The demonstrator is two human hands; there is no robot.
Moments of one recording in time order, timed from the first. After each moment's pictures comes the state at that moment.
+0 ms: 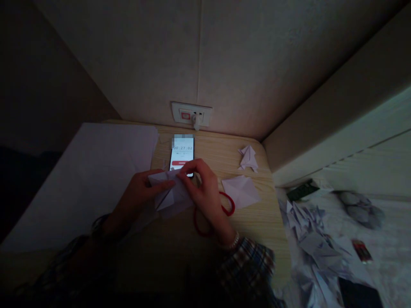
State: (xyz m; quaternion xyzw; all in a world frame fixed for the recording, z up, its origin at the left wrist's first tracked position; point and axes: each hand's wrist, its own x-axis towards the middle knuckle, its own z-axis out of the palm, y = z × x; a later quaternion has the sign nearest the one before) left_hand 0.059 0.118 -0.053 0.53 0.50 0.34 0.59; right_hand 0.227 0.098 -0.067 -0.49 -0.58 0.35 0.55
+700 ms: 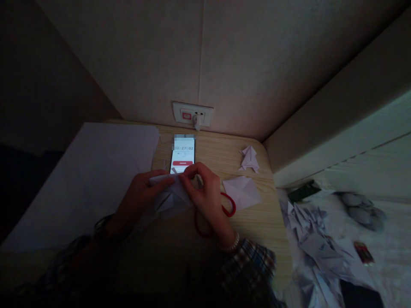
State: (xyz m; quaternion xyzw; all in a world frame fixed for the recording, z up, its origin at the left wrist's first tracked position) left_hand 0.062 0.116 -0.056 0.55 0.49 0.37 0.56; right_hand 0.225 0.094 -0.059 -0.53 -0.58 0.32 0.53
